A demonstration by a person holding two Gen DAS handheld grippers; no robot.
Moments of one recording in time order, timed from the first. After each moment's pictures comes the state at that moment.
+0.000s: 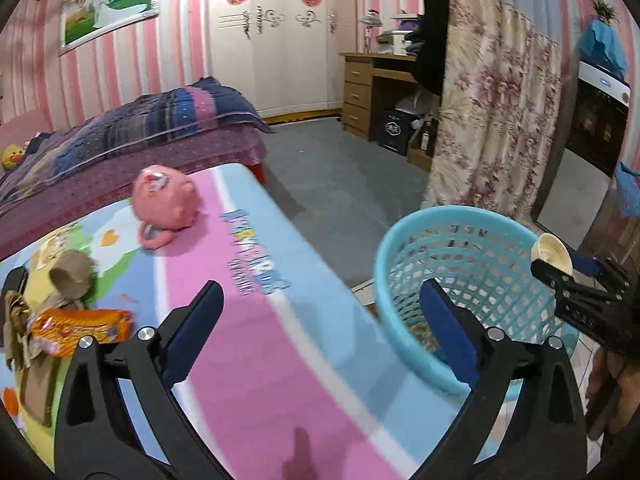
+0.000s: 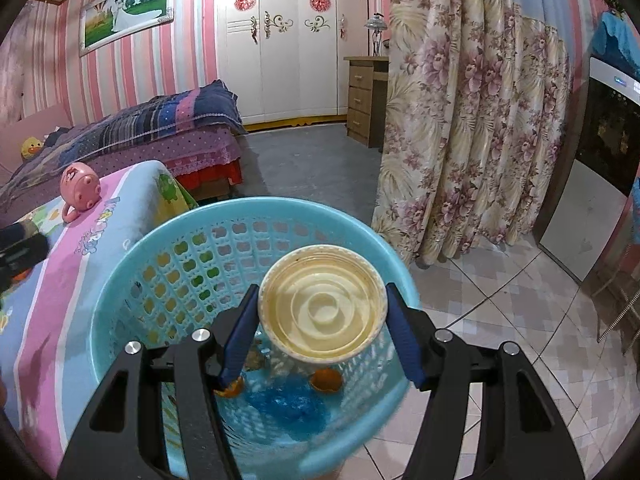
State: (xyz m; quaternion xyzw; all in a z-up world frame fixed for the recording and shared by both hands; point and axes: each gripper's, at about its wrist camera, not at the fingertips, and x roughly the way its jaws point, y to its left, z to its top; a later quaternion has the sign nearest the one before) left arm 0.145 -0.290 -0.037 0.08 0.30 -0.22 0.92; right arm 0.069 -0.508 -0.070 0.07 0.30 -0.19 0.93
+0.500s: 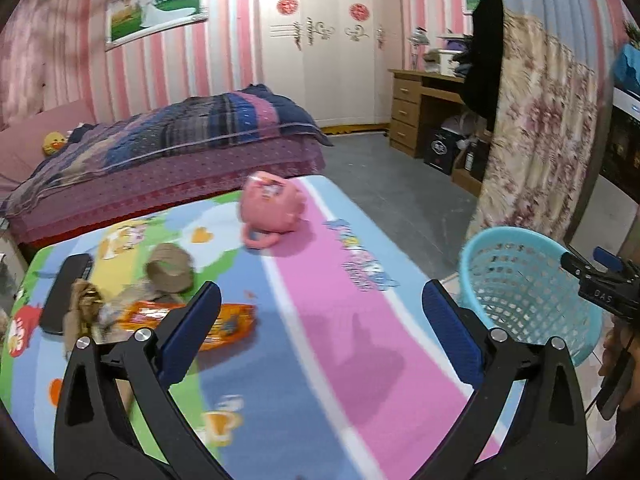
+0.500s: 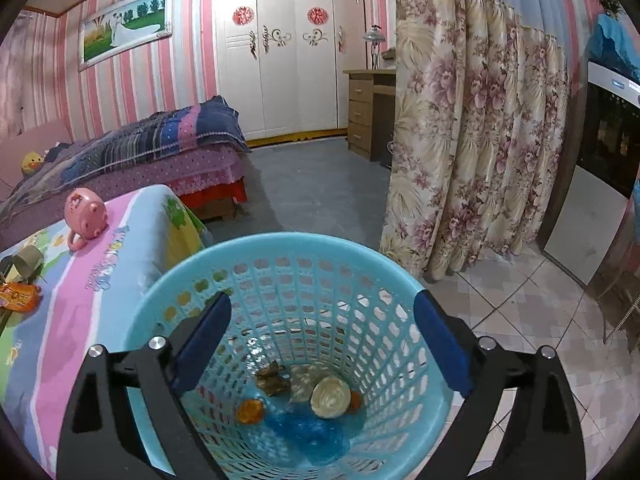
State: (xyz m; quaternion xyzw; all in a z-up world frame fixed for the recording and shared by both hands) left arm 0.142 -0.192 -0.005 0.06 0.28 -0.15 0.95; right arm 0.082 -0.481 -0.049 0.08 0.27 -0.20 0.94
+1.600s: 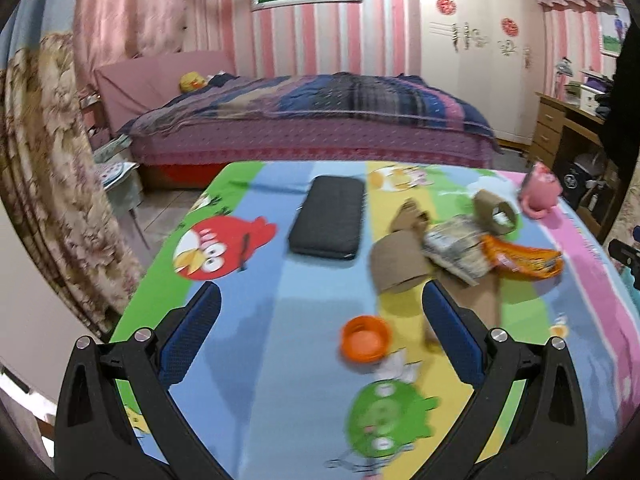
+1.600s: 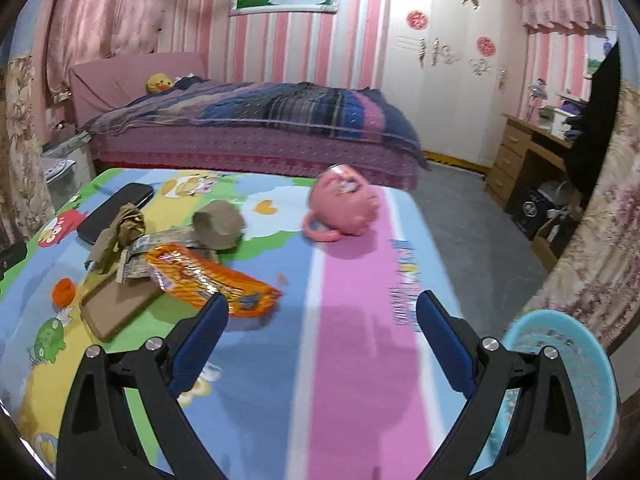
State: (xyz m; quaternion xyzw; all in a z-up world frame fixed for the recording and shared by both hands) left arm 0.115 0.114 -0.031 0.00 0.30 0.09 0.95; right arm 0.165 -0.196 -0.023 -0.05 0.30 0.03 0.95
